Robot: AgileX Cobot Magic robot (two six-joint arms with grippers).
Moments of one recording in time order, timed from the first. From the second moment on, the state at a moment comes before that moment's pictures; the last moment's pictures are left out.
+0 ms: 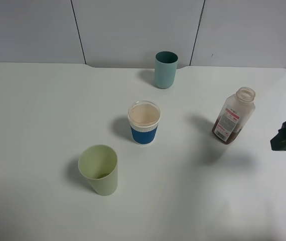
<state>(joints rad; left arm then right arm) 0.11 0.01 -0.51 0.00 1.05 0.02 -0.01 0.99 -0.49 0.05 0.71 -0.09</state>
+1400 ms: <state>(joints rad) 0.11 0.01 -0.51 0.00 1.05 0.02 0.08 1.34 -0.49 -0.06 0.33 -0.27</state>
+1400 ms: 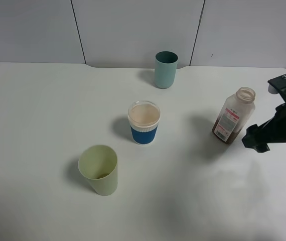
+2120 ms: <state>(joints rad) 0.11 0.01 -0.51 0.00 1.05 0.02 0.08 1.44 -0.49 -0.11 0.04 -0.29</state>
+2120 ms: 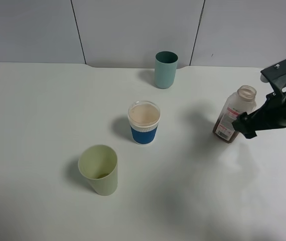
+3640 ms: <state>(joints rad) 0.11 0.01 -0.51 0.00 1.05 0.02 0.08 1.68 -0.27 -0.38 -0.75 -0.14</state>
